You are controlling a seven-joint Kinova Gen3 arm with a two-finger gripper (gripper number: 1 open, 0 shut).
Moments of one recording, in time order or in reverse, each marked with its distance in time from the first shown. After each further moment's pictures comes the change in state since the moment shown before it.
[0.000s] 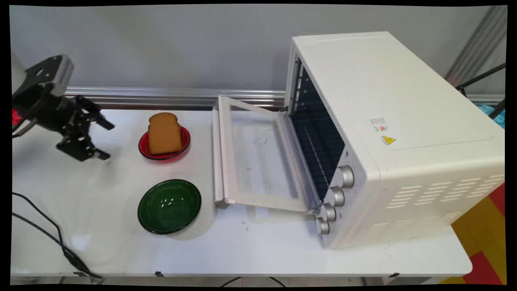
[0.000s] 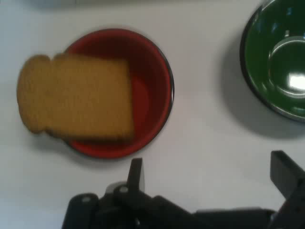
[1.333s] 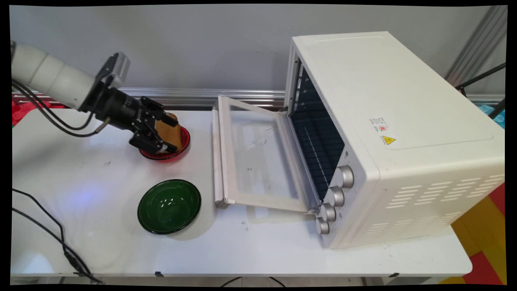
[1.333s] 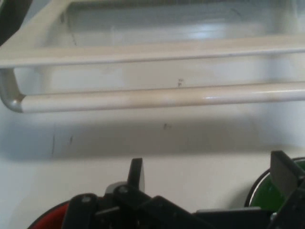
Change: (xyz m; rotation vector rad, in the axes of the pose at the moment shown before) arm 0.055 -0.019 0.084 -0.091 0.323 -0.029
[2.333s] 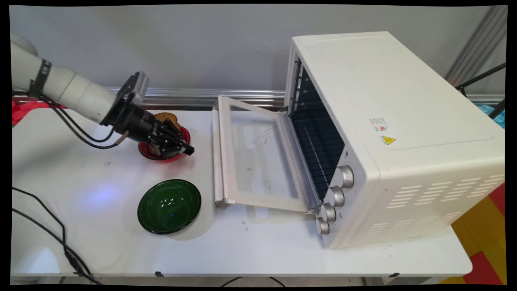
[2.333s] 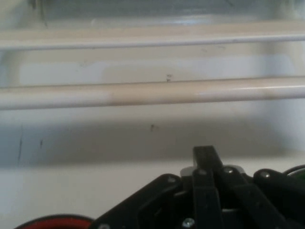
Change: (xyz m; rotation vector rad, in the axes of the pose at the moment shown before) arm -0.015 -0.008 0.048 -0.060 0.005 -0.019
